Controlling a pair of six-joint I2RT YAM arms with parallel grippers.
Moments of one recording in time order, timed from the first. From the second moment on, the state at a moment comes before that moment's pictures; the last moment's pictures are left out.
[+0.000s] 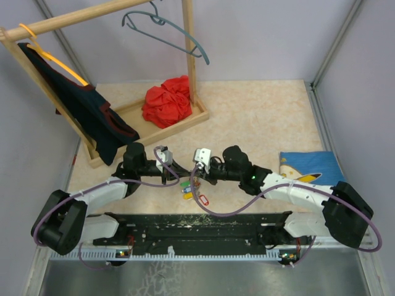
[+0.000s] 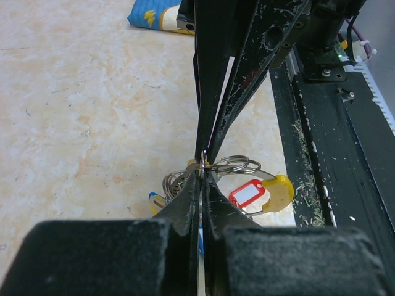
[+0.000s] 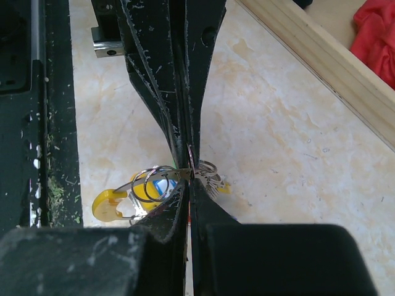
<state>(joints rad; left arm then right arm) -0.49 1.22 0.39 0.61 1.05 0.21 0.90 1.21 0.62 0.22 -0.39 -0.28</state>
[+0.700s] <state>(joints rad) -0.49 1.15 0.38 0.59 0.82 0.21 0.83 1.21 0.91 -0.49 -0.10 0.00</state>
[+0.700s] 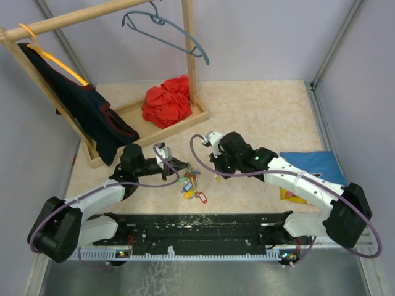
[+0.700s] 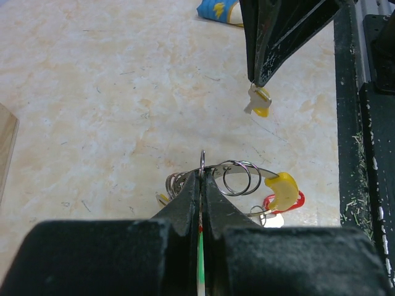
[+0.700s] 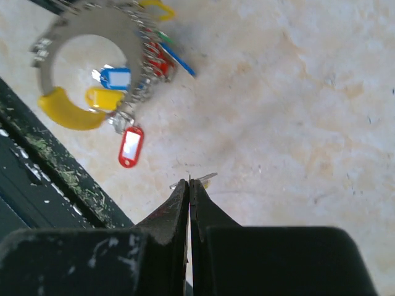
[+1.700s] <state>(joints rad) -0.49 1.15 0.38 0.59 0.81 0.21 0.70 1.92 1.34 -0.69 -0.01 -0.11</state>
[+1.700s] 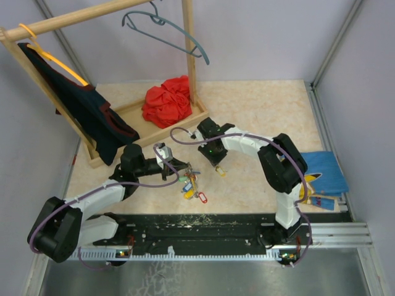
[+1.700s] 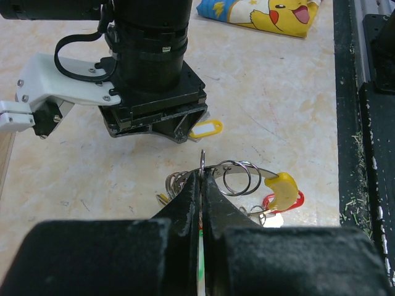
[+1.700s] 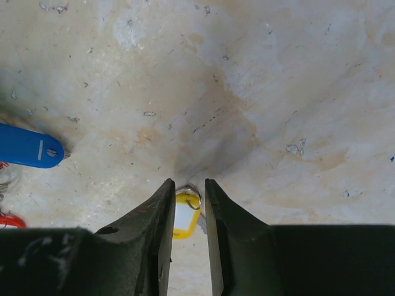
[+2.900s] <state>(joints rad) -0.49 1.16 0.38 0.59 0.82 0.19 0.51 1.69 0.95 -0.28 -0.34 0.07</state>
